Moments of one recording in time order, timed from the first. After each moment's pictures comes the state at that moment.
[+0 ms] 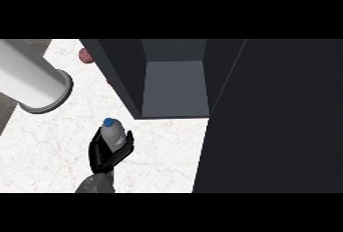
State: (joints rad) left arm -0.24 0.05 -0.15 -0.70 0.60 0.30 -0.96; right arm 0.14 -0.27 0.34 -2.50 0.01 -0.21 0.39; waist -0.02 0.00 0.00
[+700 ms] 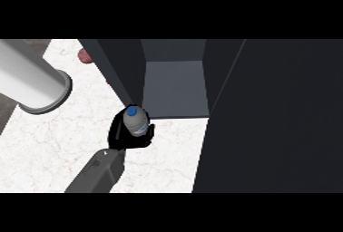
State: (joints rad) left arm -0.44 0.06 -0.28 -0.67 0.53 -0.06 -0.78; right arm 0.23 -0.30 0.10 -2.49 -0.05 -0.11 0.30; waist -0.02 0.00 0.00
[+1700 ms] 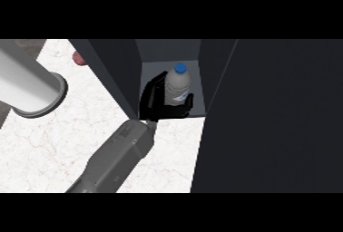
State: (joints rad) left arm -0.71 0.00 -0.44 -0.78 0.71 0.25 -0.55; right arm 0.27 -0.30 -0.32 -2.35 -0.38 0.16 0.19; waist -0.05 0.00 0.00
